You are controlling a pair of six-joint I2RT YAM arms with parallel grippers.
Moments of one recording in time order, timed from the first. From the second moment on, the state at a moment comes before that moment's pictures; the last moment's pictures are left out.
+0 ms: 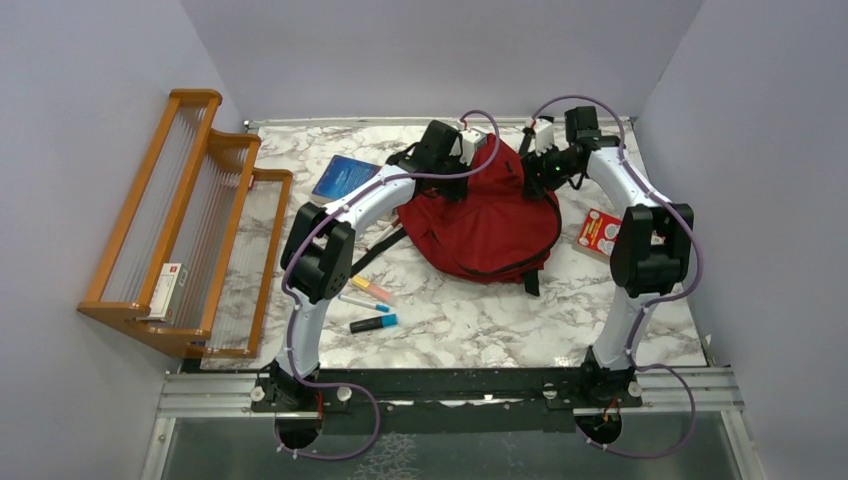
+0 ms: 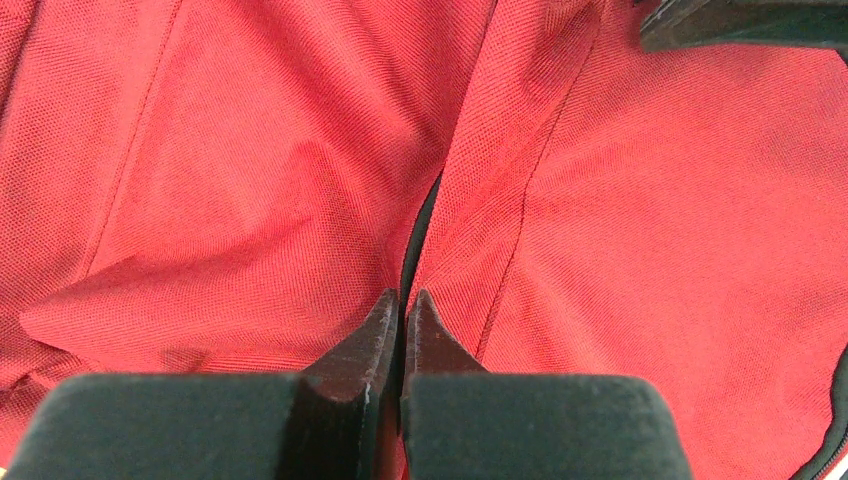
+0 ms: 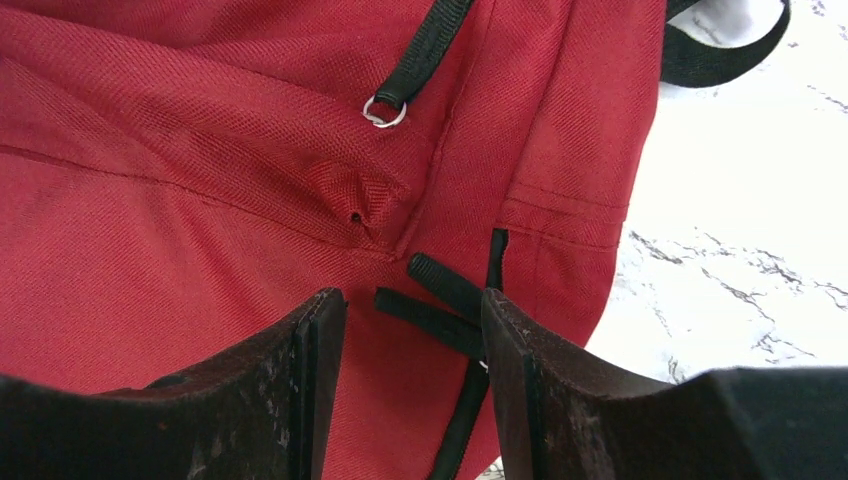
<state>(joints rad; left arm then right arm) -0.60 2.10 1.79 -0.42 0.28 -0.05 0.07 1.94 1.62 -0.69 -0.46 -0.48</state>
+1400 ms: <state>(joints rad) -0.59 2.10 1.79 -0.42 0.30 -0.05 0.07 1.86 1.57 -0.56 -0.33 -0.36</state>
